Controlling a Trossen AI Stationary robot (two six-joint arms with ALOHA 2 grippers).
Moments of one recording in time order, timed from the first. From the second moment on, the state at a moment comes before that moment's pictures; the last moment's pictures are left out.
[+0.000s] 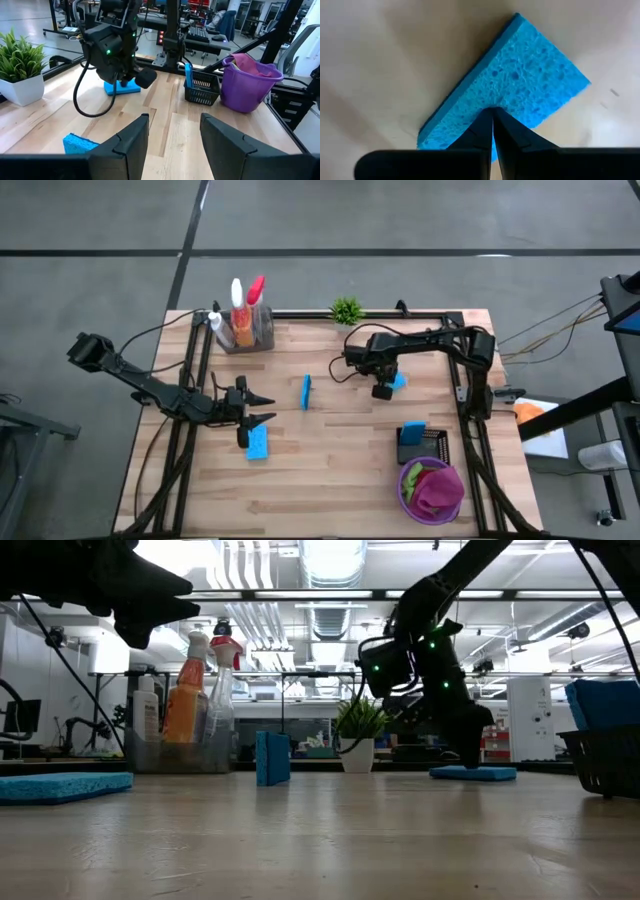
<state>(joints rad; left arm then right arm) -0.44 0.87 0.27 0.43 -0.55 -0.24 -0.32 1.95 1.24 -1.11 0.18 0.02</state>
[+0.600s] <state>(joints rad) -0.44 0.87 0.27 0.43 -0.55 -0.24 -0.05 1.94 1.29 -0.98 -0.05 -0.18</state>
